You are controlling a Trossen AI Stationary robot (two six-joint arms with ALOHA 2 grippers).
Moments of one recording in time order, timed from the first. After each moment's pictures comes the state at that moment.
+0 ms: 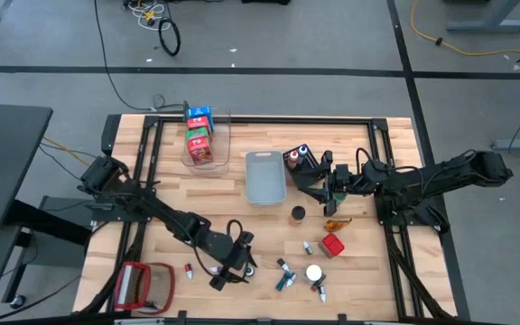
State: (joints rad) left arm -0.48 1.72 0.91 0.28 0.06 -0.04; right arm 0.04 1.05 0.39 0.78 0.04 -0.01
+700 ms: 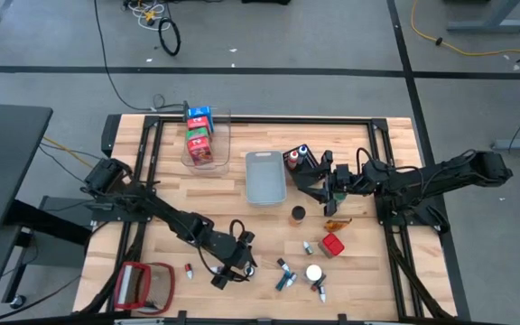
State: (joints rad) left arm -0.47 1.76 0.91 0.28 0.08 -0.03; right arm 0.04 1.05 0.39 0.79 0.03 -0.01
